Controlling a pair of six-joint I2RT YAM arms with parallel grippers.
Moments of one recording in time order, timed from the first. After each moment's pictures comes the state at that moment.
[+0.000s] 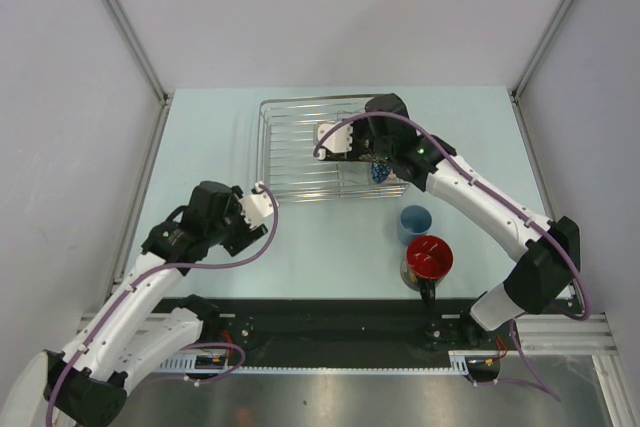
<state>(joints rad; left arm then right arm) -0.46 0.80 0.77 -0.80 0.01 0.59 0.68 1.53 1.45 -0.38 0.09 -1.16</state>
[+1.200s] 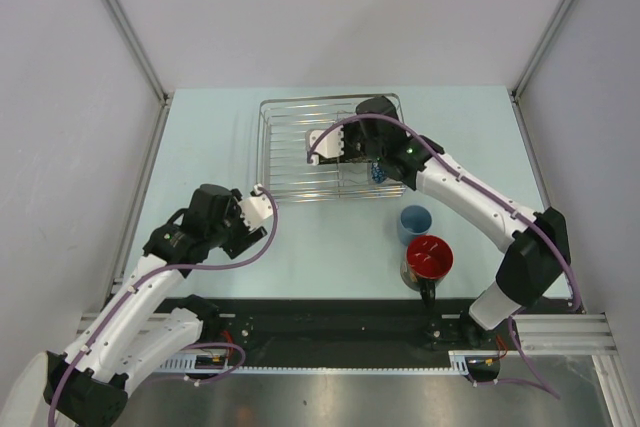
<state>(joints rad) -0.44 0.78 0.73 -0.78 0.00 0.58 0.71 1.59 1.45 -0.34 0.03 -1.22</state>
